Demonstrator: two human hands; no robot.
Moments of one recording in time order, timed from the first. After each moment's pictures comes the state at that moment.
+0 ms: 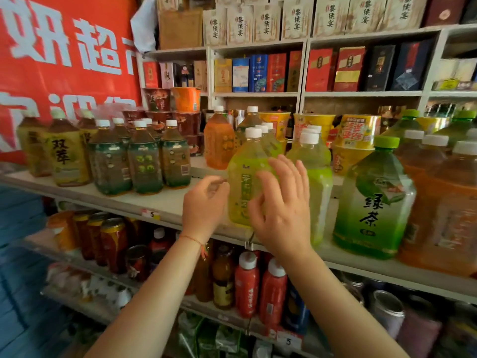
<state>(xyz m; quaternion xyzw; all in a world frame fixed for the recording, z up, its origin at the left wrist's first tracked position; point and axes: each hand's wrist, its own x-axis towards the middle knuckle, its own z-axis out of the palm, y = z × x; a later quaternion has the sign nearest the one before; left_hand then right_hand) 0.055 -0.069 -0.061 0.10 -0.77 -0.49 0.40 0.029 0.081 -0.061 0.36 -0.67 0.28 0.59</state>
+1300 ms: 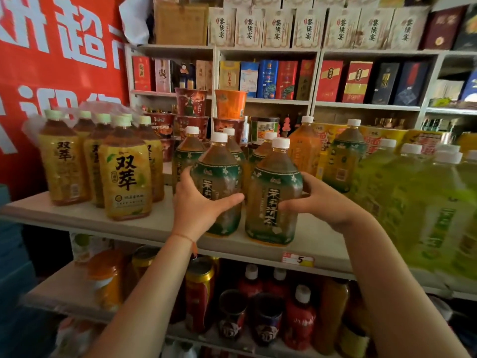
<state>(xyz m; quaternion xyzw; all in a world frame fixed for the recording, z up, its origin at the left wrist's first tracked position) 0.038 -0.423 -0.059 0.09 -0.80 -0.50 0.32 -0.024 -0.176 -0.015 0.24 -0.82 0.52 -0.05</state>
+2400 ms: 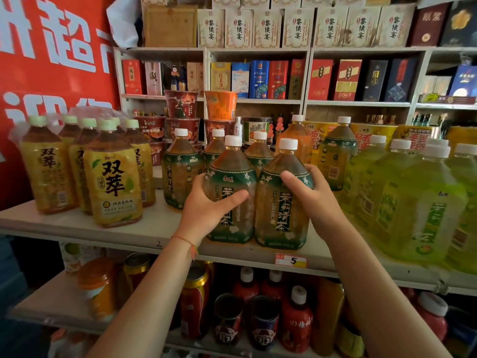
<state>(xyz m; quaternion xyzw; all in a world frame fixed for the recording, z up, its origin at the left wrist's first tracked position) 0.027 -0.401 -0.059 -0.01 -0.76 -0.59 0.27 -0.011 -0.184 -0.031 0.19 -0.71 0.67 0.11</state>
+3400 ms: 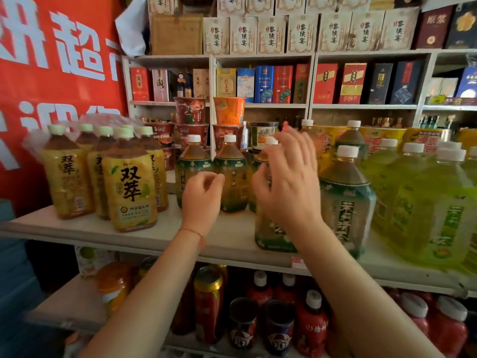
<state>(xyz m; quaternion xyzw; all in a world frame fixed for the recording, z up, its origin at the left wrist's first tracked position) 0.020 -0.419 -0.039 0.06 -0.76 -0.53 0.37 0.032 -0.255 -0.002 0.28 -0.74 0.19 0.59</state>
